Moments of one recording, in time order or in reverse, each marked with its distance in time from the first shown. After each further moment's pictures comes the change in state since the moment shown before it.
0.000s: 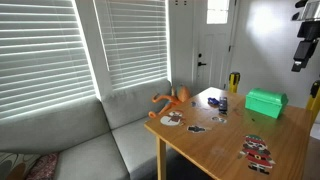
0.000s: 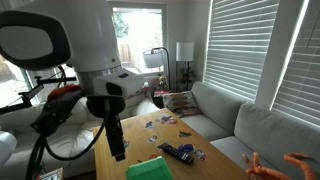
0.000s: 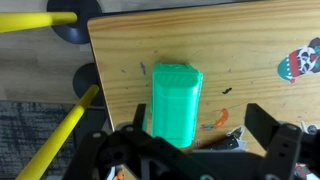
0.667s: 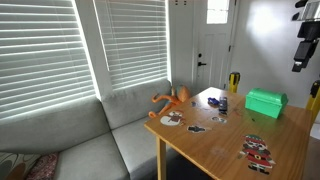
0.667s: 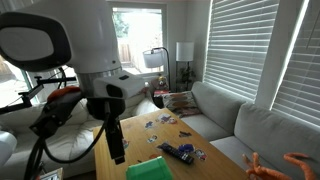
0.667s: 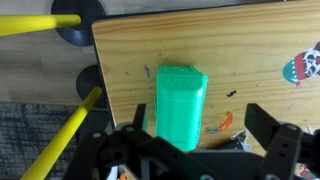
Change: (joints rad) arm -0.005 0.005 -0.001 -0.003 -0.016 0.000 0.000
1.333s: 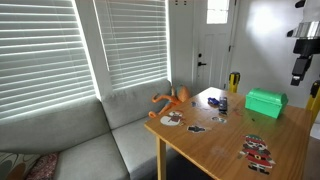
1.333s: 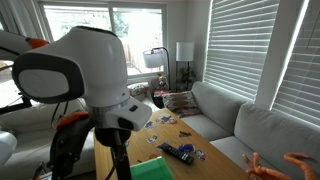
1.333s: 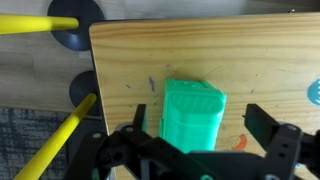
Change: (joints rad) arm -0.004 0.063 -0.043 -0.093 -0.012 0.118 -0.080
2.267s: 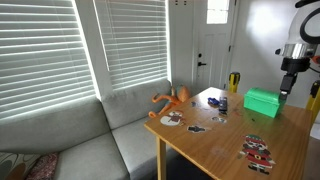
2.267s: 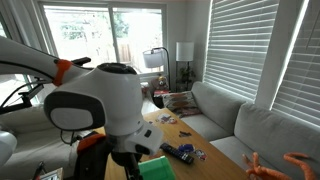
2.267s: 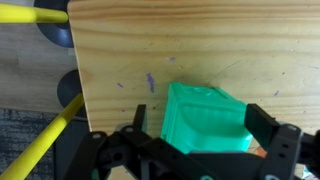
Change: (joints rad) arm 0.002 0.139 -0.022 -0.047 0.055 0.173 -0.067
